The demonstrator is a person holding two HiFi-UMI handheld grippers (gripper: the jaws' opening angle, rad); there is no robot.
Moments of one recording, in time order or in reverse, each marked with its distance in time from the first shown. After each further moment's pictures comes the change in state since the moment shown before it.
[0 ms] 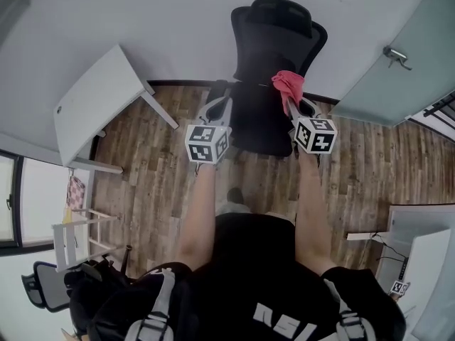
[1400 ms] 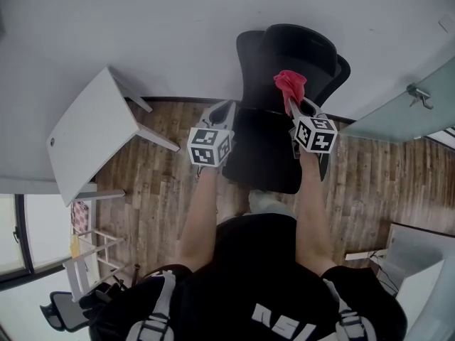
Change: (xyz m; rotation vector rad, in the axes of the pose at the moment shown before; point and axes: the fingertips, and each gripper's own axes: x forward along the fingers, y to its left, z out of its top) left arm 0.237 0.157 0.034 -0.042 0.070 -0.034; right arm 0.273 -0.096 0.059 0.052 0.062 -0.040
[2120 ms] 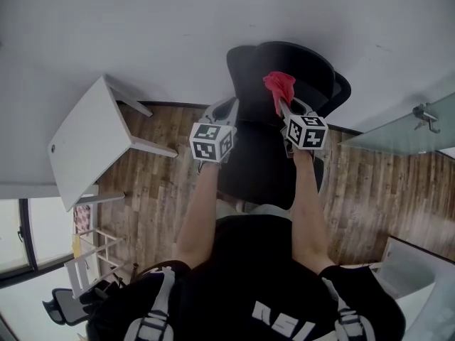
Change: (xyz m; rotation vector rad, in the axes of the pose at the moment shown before) left arm 0.137 0.007 0.026 -0.010 0.049 0.018; right arm 0.107 -0.069 0.019 0.049 0.065 0.103
